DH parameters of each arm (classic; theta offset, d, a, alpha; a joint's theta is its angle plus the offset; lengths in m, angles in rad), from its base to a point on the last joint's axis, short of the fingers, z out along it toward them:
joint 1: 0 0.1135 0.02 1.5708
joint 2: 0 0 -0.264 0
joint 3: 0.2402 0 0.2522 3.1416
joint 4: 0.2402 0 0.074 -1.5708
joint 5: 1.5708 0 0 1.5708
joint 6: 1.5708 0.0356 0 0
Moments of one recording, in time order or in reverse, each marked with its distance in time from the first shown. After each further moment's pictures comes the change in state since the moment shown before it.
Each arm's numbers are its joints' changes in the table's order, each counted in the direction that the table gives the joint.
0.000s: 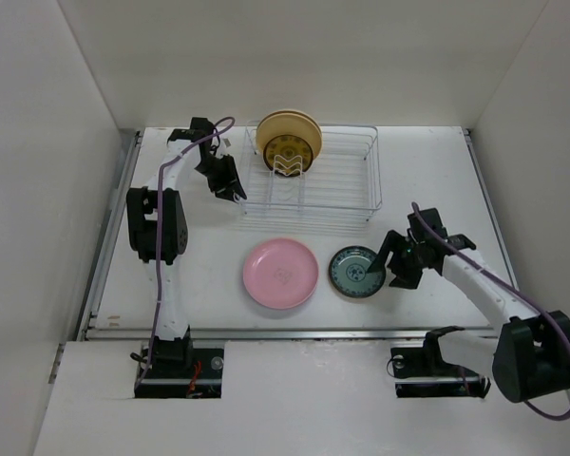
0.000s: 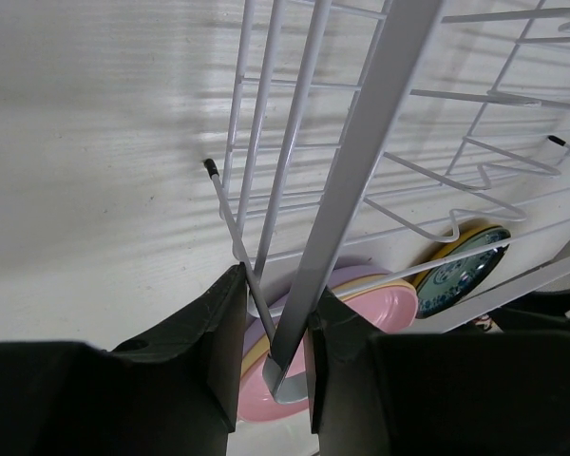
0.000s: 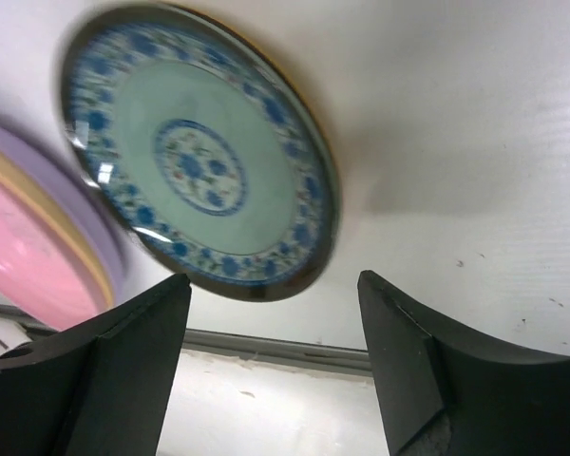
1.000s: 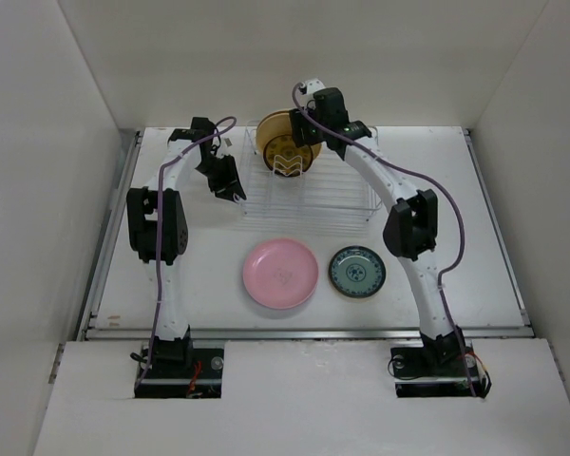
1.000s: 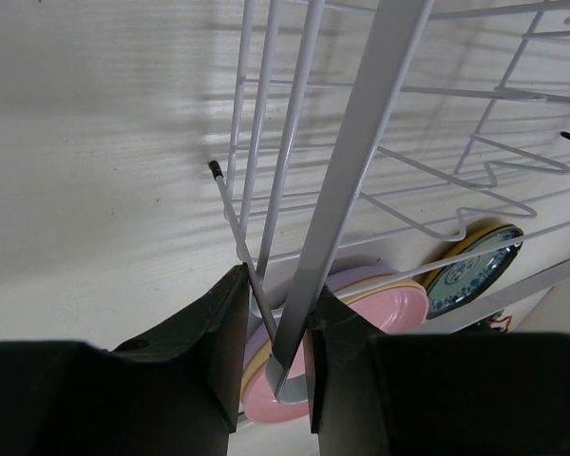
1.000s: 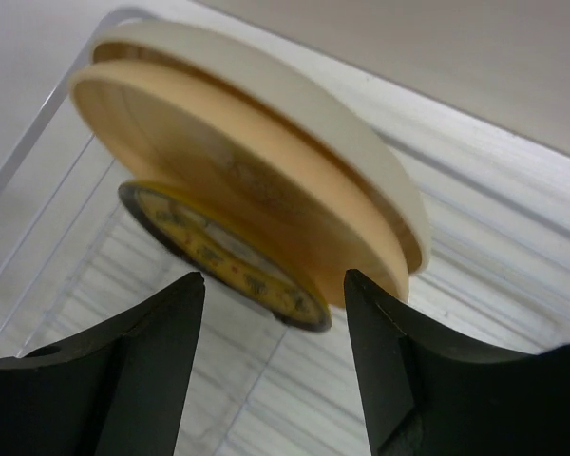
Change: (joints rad) left arm -0.004 0.004 -0.001 0.000 -0.020 0.027; right arm 0.256 -1.260 1.757 -0.171 0.229 -0.687
